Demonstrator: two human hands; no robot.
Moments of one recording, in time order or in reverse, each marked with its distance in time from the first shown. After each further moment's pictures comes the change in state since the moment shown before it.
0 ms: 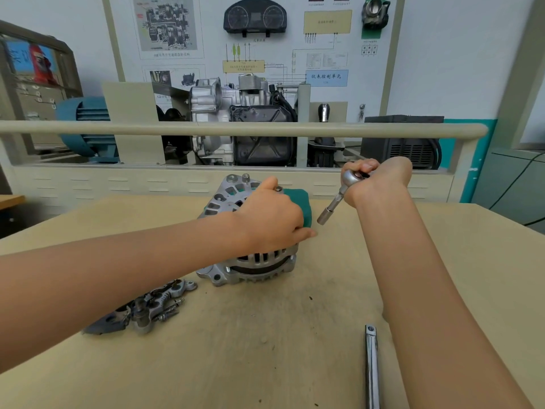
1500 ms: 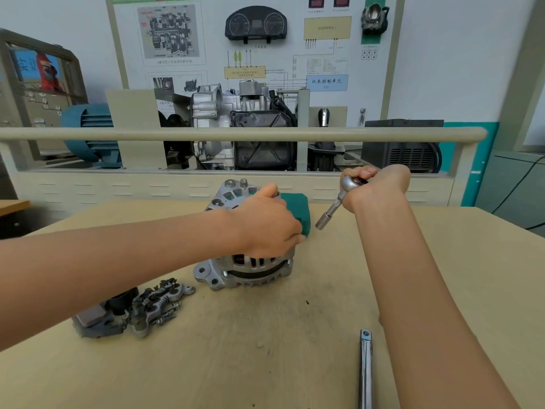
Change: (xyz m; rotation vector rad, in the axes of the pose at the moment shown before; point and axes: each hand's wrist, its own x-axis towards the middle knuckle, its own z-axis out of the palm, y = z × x) left_hand -0.003 -0.003 -0.008 0.005 -0.081 0.102; right_hand -0.006 -0.005 -0.002 0.049 -0.008 0.019
